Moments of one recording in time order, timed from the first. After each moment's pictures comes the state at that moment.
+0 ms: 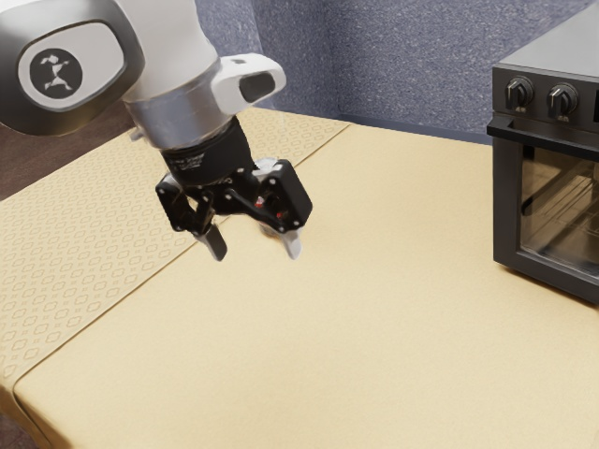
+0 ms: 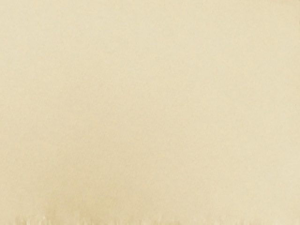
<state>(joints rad) -0.22 -0.22 0.00 -1.61 -0.07 1.51 -0.60</state>
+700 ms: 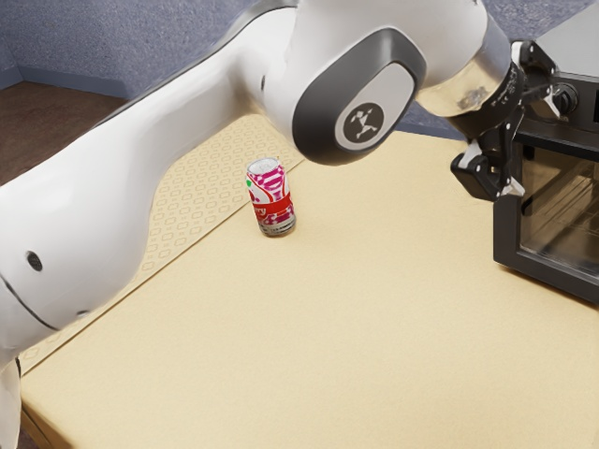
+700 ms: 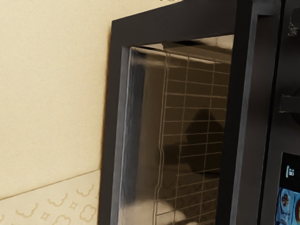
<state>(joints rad) -0.23 0.38 -0.28 -1.03 0.21 2.05 -1.92</state>
